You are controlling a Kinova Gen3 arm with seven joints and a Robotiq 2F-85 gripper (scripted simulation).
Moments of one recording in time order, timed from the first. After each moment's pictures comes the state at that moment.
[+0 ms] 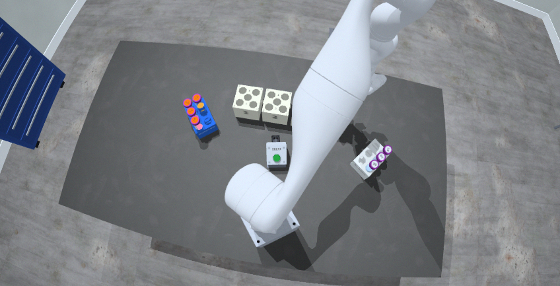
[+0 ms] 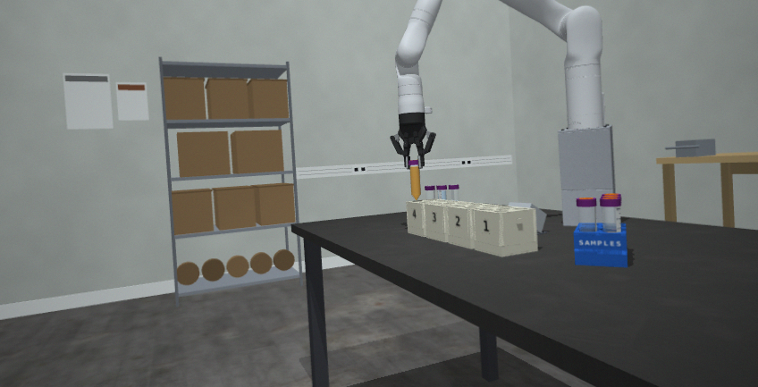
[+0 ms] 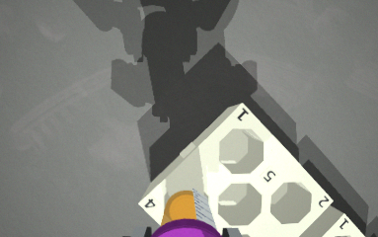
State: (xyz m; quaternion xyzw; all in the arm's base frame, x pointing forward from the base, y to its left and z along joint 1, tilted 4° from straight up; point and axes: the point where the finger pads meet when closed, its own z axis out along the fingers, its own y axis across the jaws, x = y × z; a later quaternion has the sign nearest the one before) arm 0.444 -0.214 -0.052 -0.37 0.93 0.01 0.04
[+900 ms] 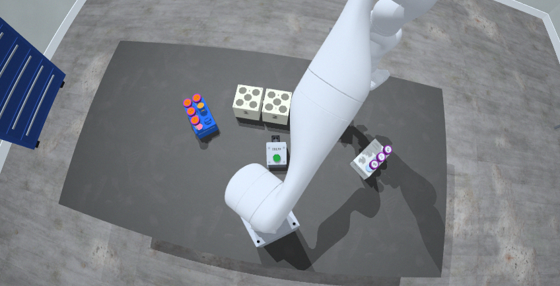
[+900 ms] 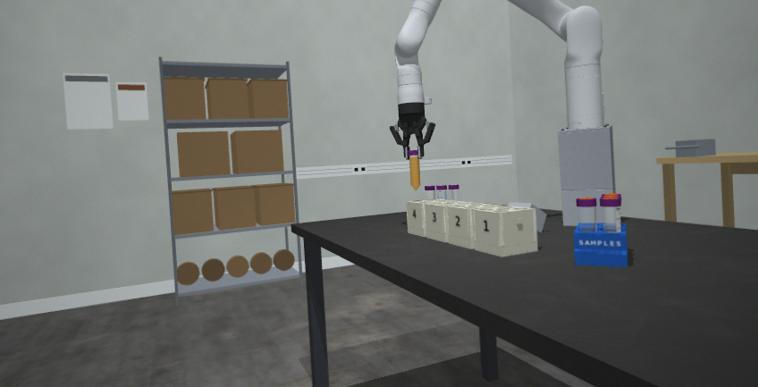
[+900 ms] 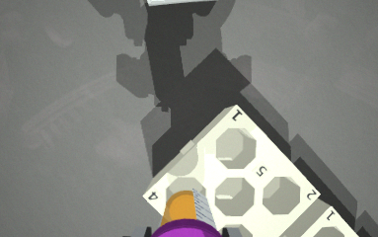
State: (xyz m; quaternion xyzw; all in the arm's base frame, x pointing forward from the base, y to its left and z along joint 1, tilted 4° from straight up) arm 0.443 -0.216 -0.024 -0.37 0.93 0.01 0.04
